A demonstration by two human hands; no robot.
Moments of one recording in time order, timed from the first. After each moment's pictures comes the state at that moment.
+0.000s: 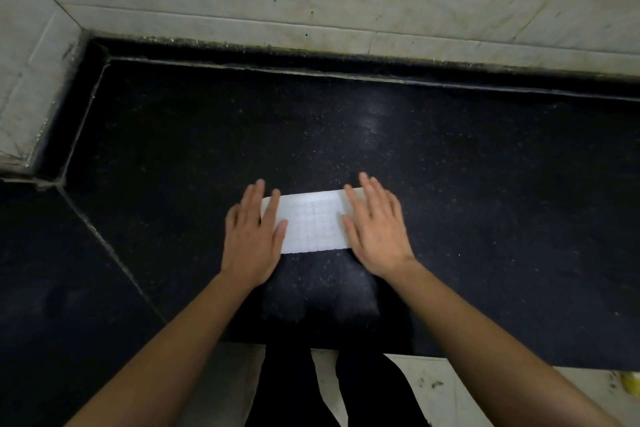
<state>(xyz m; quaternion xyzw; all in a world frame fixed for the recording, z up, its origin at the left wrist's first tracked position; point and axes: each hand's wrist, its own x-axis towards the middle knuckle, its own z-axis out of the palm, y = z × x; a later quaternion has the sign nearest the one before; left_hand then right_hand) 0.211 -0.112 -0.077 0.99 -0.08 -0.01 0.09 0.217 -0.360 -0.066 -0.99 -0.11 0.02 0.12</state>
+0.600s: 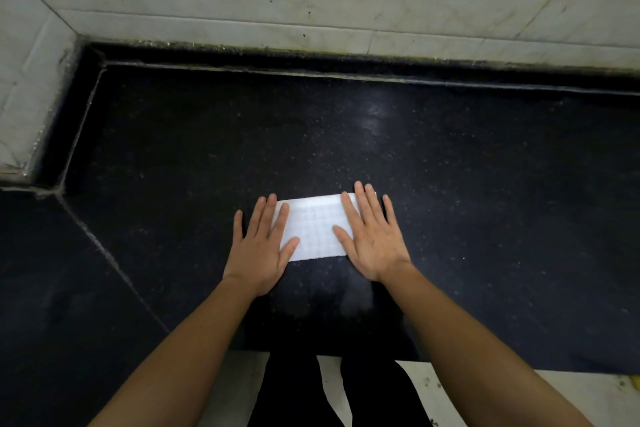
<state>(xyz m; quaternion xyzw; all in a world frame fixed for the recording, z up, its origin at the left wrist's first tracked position) 0.212 -0.109 -0.101 0.98 -0.12 -0.16 0.01 0.223 -0.359 -0.095 -0.98 -0.11 0.16 0.02</state>
